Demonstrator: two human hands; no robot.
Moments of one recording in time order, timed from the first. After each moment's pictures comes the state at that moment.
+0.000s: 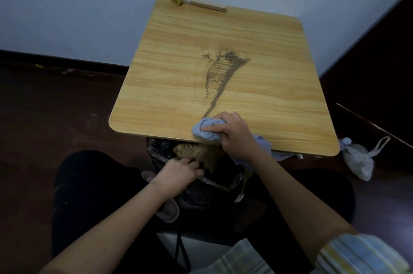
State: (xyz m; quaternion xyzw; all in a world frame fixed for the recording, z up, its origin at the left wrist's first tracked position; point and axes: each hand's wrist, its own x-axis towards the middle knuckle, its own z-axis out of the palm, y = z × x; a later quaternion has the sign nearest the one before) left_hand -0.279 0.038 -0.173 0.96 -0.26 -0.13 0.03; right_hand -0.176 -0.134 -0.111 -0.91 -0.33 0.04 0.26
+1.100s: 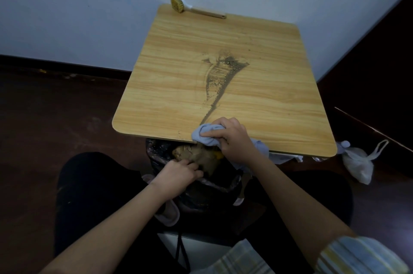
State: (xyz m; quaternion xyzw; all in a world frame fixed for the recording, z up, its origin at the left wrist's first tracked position) left_hand -0.284 0.039 -0.166 0.96 -0.25 -0.13 0.00; right_hand -0.187 -0.134 -0.106 -0.91 -0.33 0.07 0.24
